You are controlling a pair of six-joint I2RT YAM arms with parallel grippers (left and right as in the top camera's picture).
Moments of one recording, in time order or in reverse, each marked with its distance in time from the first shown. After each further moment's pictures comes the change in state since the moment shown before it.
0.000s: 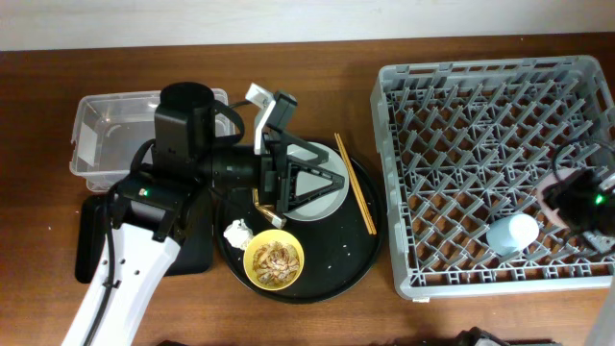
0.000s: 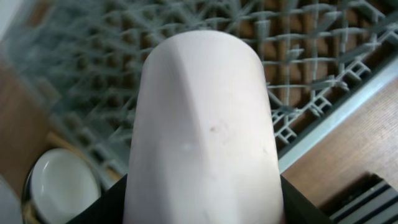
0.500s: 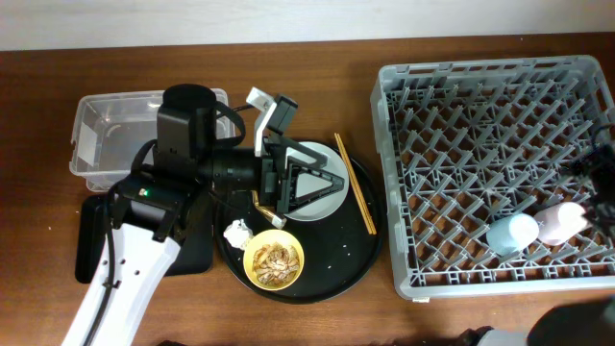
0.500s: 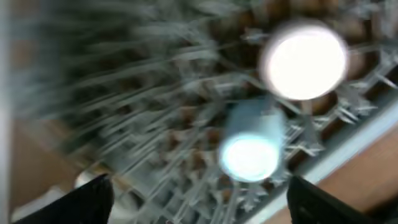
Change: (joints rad) left arm 0.000 0.000 0.000 -0.055 -0.010 0.000; right arm -0.193 0.356 0.140 -0.019 -0.228 -0.040
